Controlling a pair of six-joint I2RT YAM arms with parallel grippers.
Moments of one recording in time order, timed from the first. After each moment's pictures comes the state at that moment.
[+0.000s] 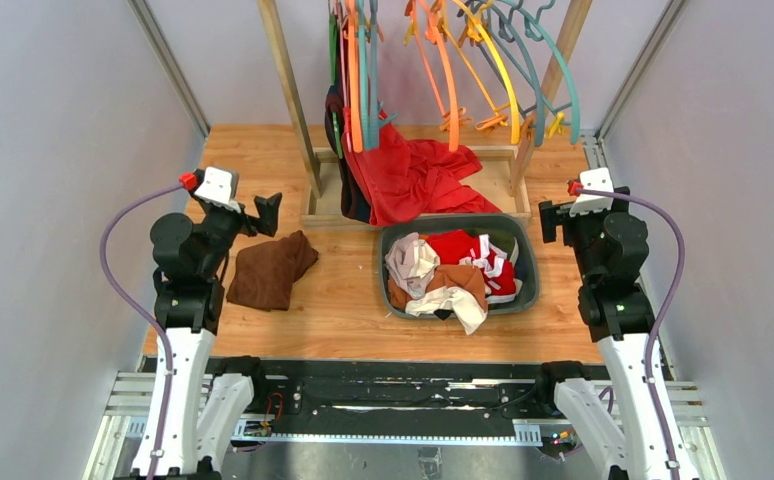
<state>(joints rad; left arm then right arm) 0.05 0.70 0.79 -0.05 0.31 0.08 0.06 0.68 0.80 -0.25 0.11 -0.33</state>
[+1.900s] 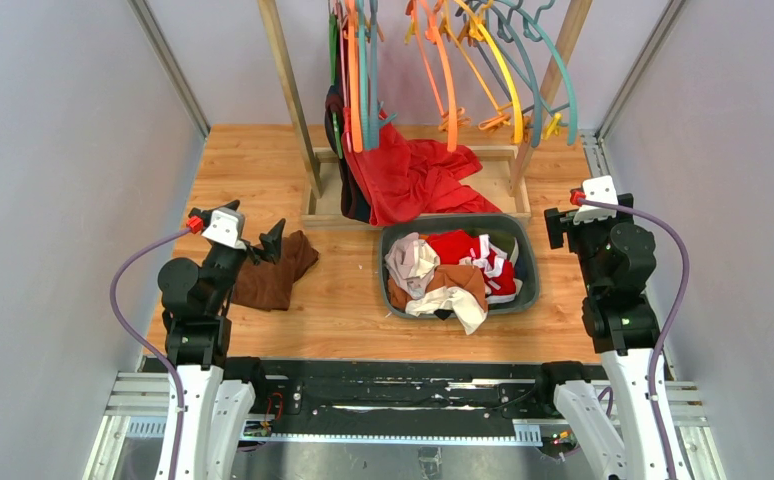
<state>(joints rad) 0.05 0.44 0.55 0.04 0.34 0.12 0.06 0.62 0.80 -0.29 0.11 -0.38</state>
